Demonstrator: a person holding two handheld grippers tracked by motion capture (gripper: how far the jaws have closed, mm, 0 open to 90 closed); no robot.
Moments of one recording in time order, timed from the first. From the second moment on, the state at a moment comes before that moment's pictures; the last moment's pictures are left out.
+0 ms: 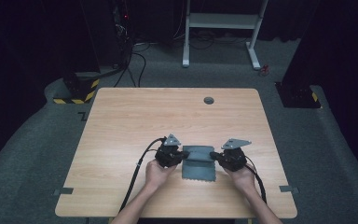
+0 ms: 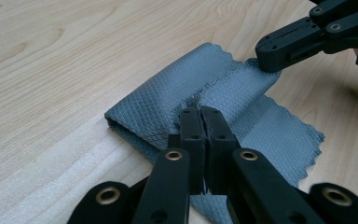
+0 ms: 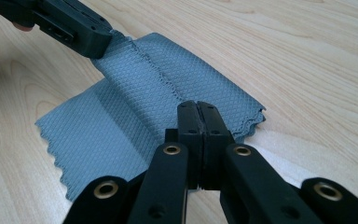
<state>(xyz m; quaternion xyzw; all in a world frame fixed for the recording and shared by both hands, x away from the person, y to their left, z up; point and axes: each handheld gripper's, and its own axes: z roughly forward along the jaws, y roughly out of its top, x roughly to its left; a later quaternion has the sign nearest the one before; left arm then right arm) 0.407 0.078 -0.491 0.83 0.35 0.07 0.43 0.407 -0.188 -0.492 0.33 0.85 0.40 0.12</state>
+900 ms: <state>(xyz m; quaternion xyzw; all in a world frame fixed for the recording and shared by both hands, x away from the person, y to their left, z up) 0.386 0.077 -0.503 0.83 0.35 0.07 0.43 0.386 -0.191 -0.502 0.32 0.85 0.40 0.11</state>
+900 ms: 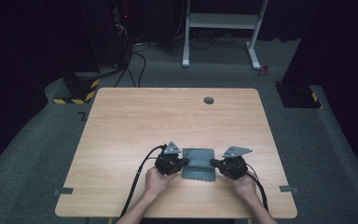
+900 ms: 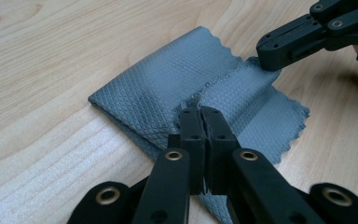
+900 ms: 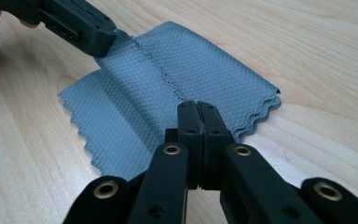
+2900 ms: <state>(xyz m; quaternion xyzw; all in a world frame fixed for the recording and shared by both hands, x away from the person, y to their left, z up) 0.343 0.100 -0.511 0.83 0.34 0.05 0.44 0.343 -0.203 -0.509 0.31 0.85 0.42 0.09</state>
